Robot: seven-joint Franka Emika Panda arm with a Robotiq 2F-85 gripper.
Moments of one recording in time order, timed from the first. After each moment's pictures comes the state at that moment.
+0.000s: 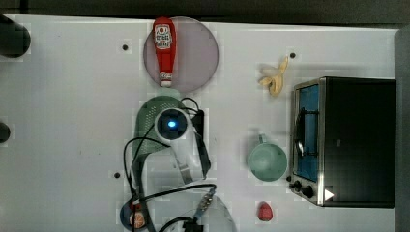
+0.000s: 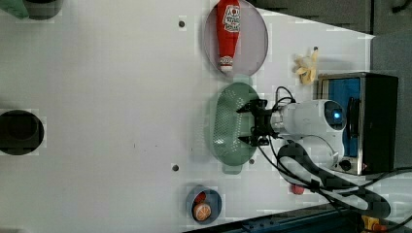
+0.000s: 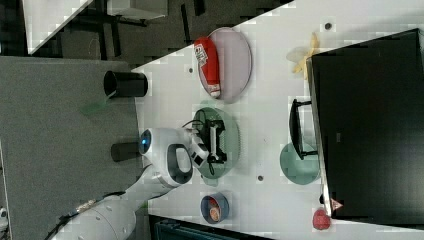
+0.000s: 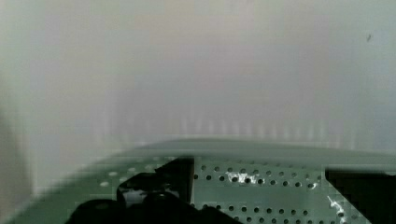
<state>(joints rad) -0.13 0.44 0.26 -2.37 -0.22 1.10 1.14</state>
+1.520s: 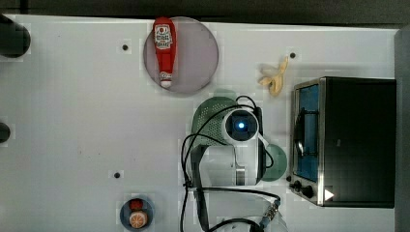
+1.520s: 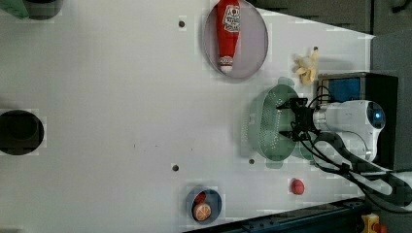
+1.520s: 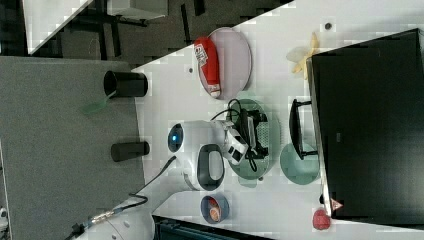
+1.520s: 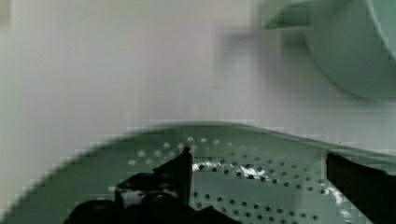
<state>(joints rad) -0.22 0.41 0.04 -2.36 -0.26 1.13 0.78</state>
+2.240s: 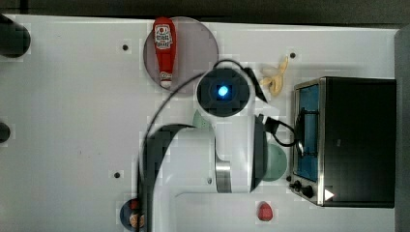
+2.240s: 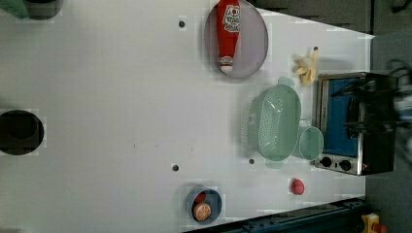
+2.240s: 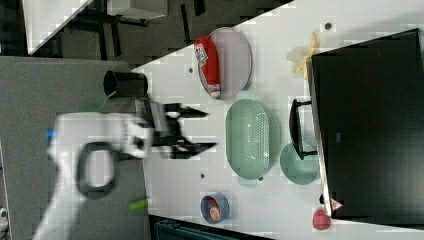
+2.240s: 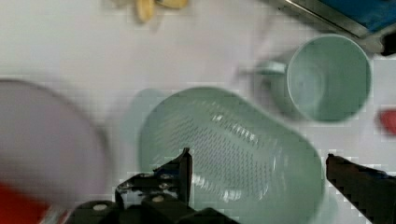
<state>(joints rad) -0.24 -0.03 0.20 -2.09 -0.14 0.43 0.42</state>
